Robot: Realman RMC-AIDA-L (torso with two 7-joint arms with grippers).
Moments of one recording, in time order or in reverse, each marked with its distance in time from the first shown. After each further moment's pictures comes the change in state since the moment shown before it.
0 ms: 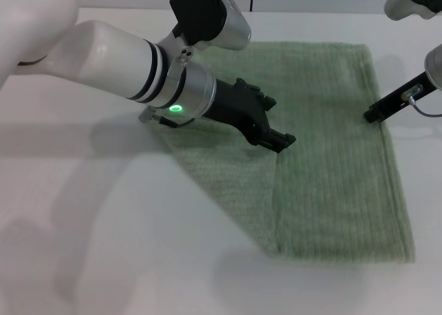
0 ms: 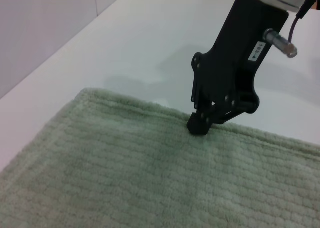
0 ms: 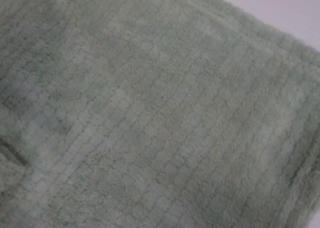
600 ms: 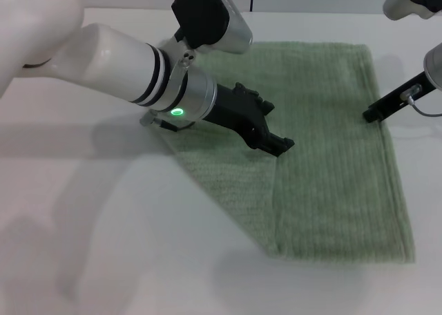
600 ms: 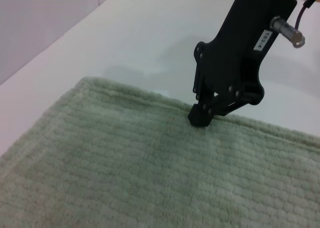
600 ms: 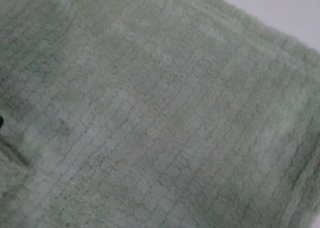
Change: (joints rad) left arm -0.012 -0.001 0.009 -0.027 -0.001 -0.010 -0.013; right arm 0.004 0.001 0.002 0.005 0.000 0.001 -0.006
